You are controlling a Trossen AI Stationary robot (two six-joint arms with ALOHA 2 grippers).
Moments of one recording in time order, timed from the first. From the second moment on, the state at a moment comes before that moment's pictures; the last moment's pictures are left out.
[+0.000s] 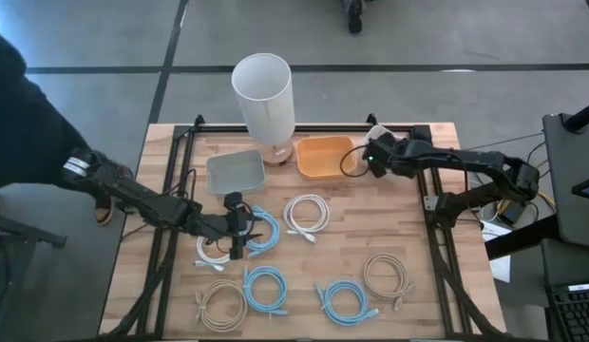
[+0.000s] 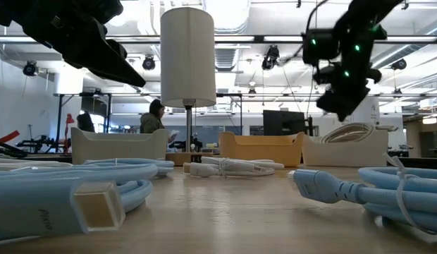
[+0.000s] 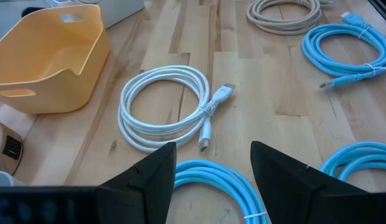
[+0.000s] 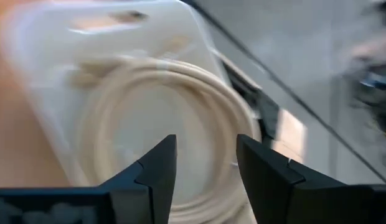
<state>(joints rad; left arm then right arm) -0.39 1.10 0.55 -0.02 -0.45 -0.20 -0.44 1.30 0.84 -0.88 0.76 0.46</state>
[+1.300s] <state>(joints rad) -0.38 1.10 0.55 0.01 -0.50 -0.16 0.52 1.31 0.98 -0.99 0.09 0.89</state>
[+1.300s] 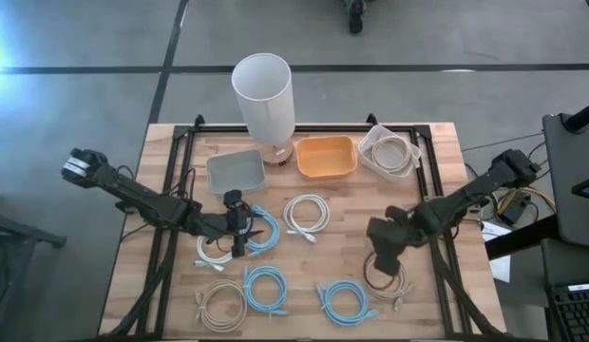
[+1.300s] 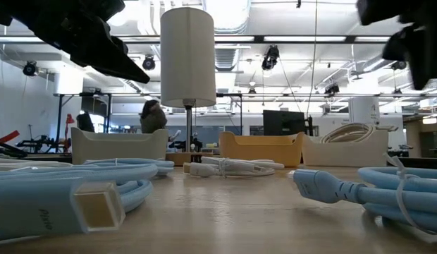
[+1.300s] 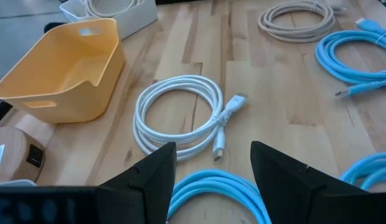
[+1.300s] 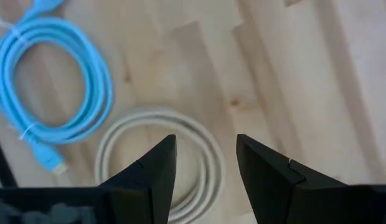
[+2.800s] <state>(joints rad) -0.38 1.10 0.55 0.03 -0.50 -0.16 0.55 1.64 0.84 -0.83 0.12 0.89</state>
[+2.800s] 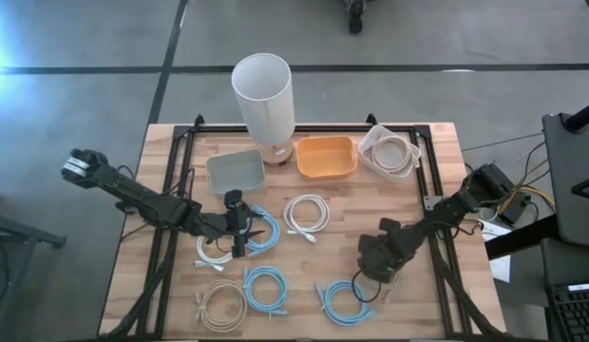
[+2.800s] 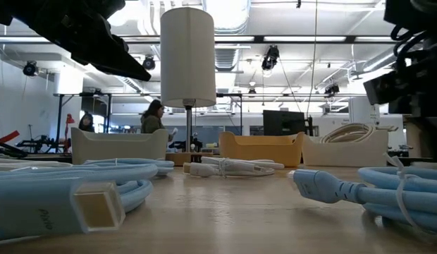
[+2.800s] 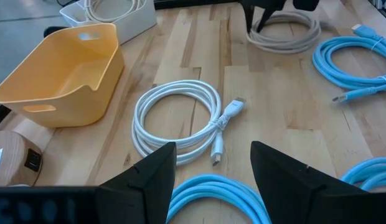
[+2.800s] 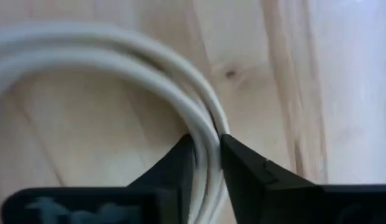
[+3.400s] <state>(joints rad) -0.38 1.10 0.55 0.03 -0.50 -0.11 0.46 1.39 0.84 -1.18 0.60 1.15</state>
